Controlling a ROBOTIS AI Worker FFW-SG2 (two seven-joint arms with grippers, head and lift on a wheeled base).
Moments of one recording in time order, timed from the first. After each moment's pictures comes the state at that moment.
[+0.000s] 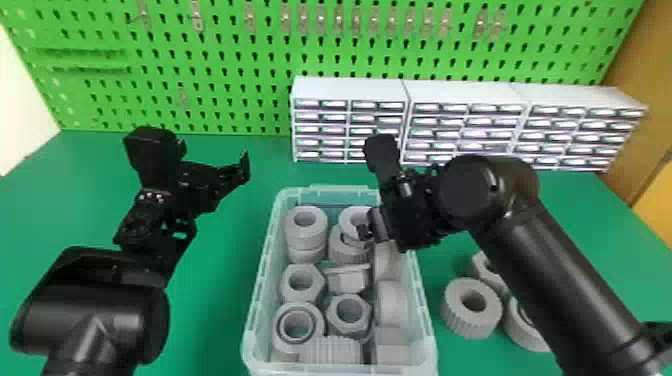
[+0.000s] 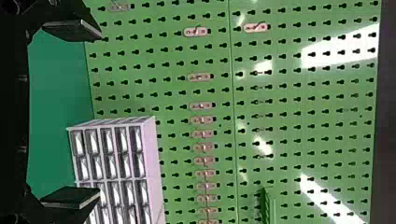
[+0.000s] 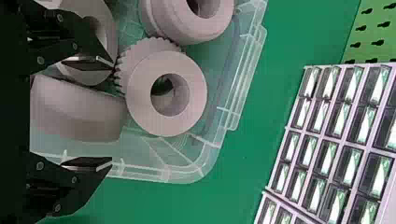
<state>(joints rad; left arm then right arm) -0.12 0.13 -0.06 -1.72 0.07 0.19 -0.10 -0.64 -0.15 0.47 -1.47 -0.88 1.31 -0.73</state>
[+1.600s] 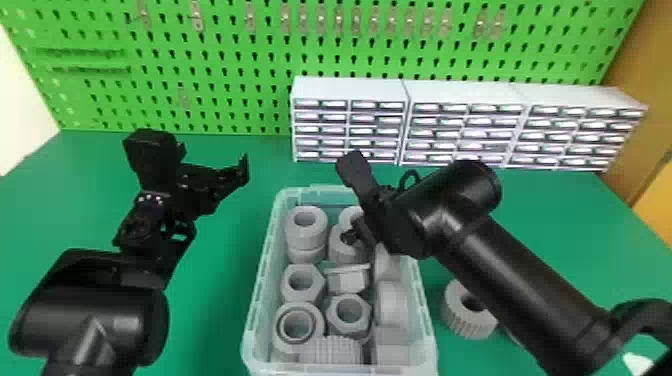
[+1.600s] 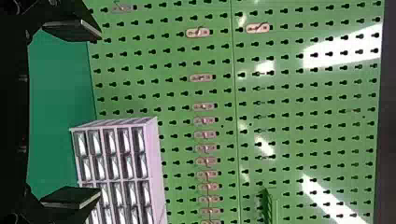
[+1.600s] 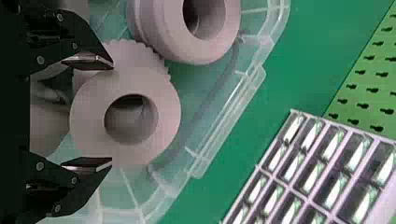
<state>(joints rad) -0.11 0.13 -0.06 -1.72 0.07 0.19 -0.10 -0.72 -0.13 0.71 -1.23 -0.40 1.07 -0.17</state>
